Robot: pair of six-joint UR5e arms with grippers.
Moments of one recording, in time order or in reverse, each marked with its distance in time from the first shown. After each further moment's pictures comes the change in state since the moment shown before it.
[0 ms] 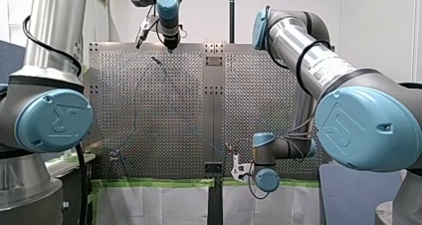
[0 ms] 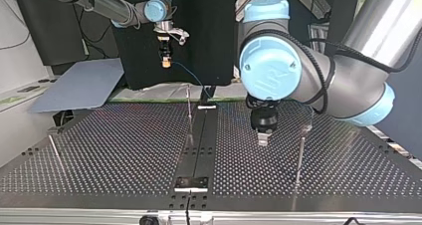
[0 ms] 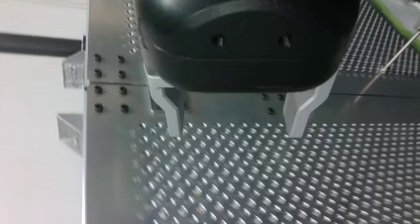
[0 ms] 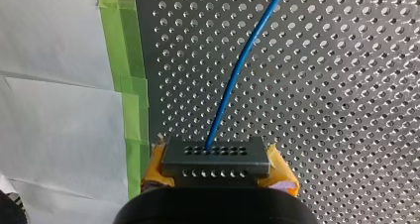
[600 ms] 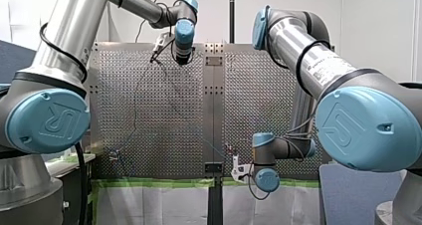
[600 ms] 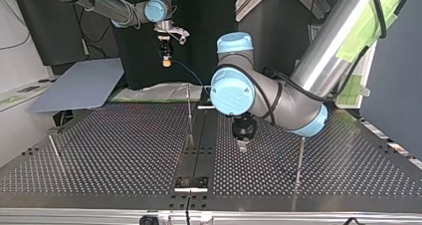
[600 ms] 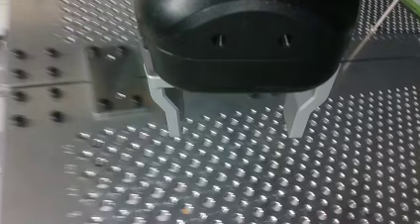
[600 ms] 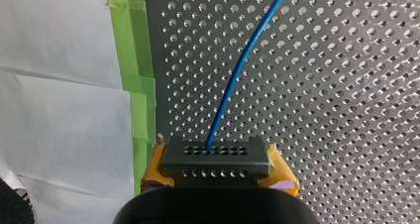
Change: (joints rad) left arm -0.031 -0.180 0.036 0.183 -0.075 0.143; right arm 0.002 0.000 0.000 0.023 0.000 -0.006
